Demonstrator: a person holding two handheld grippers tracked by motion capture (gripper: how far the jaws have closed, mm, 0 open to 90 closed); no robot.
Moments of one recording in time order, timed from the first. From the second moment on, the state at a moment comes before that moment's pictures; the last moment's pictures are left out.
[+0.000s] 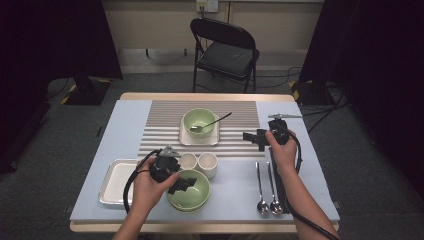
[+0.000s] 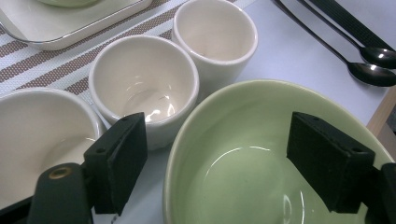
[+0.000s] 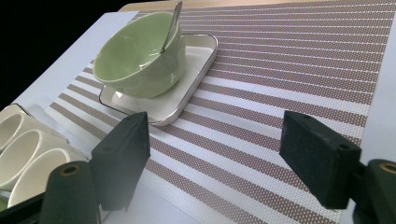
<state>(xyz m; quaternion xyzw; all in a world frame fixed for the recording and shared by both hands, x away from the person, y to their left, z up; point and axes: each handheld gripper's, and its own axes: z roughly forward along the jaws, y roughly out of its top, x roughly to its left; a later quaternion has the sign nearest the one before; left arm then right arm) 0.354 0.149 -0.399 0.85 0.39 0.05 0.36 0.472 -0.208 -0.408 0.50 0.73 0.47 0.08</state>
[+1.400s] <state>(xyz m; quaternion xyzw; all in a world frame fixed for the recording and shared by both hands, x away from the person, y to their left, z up) 0.355 0.147 -0.399 0.85 0.39 0.05 0.36 0.464 -0.218 -0.406 0.48 0.74 0.46 0.08</state>
